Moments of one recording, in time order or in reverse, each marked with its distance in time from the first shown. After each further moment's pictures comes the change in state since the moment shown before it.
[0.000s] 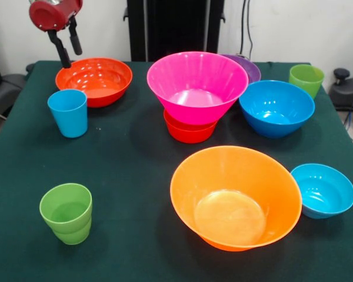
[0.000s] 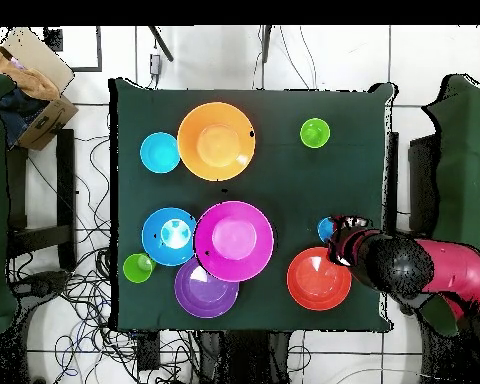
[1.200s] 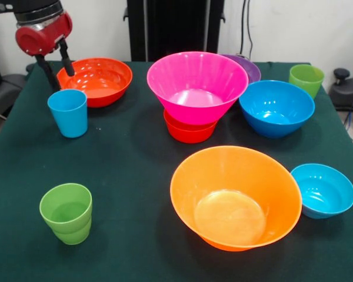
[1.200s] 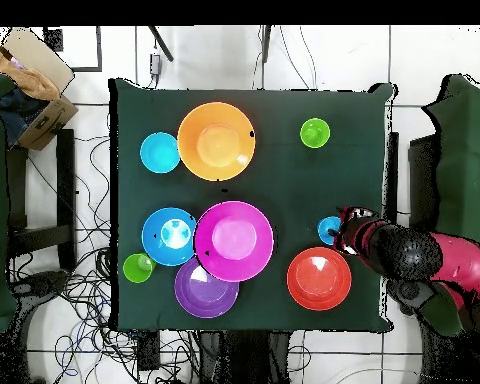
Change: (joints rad) arm -0.034 0.152 -0.002 -0.109 -0.019 0.000 0.000
